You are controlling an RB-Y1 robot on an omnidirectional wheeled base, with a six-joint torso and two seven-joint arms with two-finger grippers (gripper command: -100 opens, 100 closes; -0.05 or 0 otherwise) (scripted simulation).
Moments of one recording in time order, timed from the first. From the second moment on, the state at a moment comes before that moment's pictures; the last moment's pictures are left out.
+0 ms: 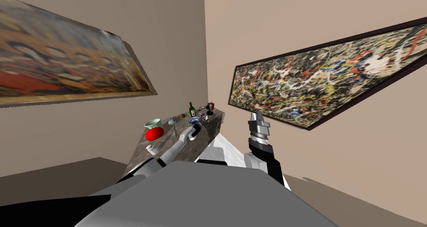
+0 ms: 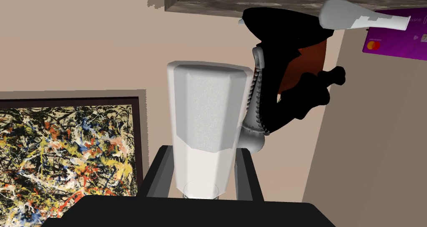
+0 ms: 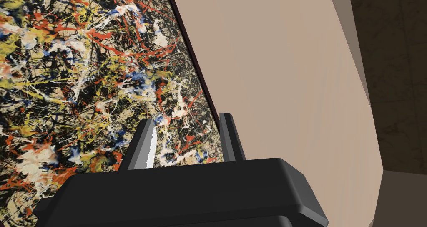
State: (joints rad) left arm -0.24 0.34 -0.33 -1.32 -0.86 -0.15 -0.28; right arm 0.52 0.05 0.06 -2.38 -0.01 -0.46 0.16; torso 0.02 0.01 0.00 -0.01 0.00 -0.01
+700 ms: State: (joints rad) left arm -0.32 0.45 -0.38 -1.28 -0.85 -0.10 -0.15; right arm 0.52 0.05 0.06 -2.38 -0.01 -0.46 0.16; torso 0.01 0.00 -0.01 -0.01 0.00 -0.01
